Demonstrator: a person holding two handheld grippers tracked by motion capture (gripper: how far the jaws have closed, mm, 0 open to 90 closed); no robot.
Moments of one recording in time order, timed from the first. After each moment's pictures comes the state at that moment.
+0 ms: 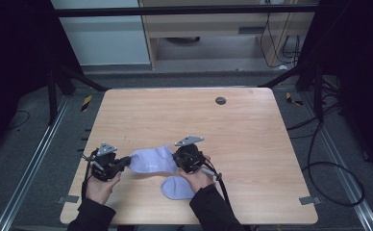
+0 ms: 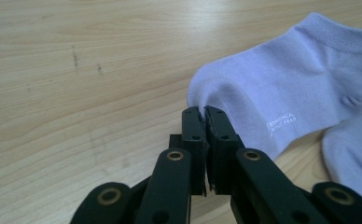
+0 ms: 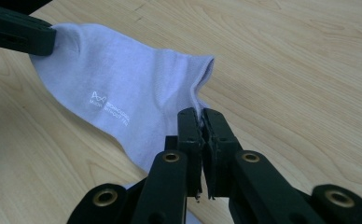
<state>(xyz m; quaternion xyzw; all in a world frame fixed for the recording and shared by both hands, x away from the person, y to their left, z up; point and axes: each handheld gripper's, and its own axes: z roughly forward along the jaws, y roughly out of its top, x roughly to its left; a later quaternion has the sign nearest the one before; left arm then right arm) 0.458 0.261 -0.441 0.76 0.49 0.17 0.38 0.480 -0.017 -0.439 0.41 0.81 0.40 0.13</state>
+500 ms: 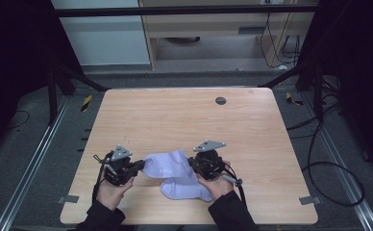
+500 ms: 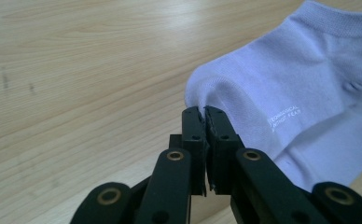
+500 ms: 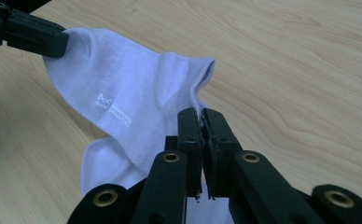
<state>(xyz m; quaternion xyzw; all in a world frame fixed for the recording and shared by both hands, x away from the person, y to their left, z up) 0.442 0.218 -0.433 0.79 0.45 0.16 0.38 0.450 -0.069 -0.422 0.41 0.81 0.40 0.14</state>
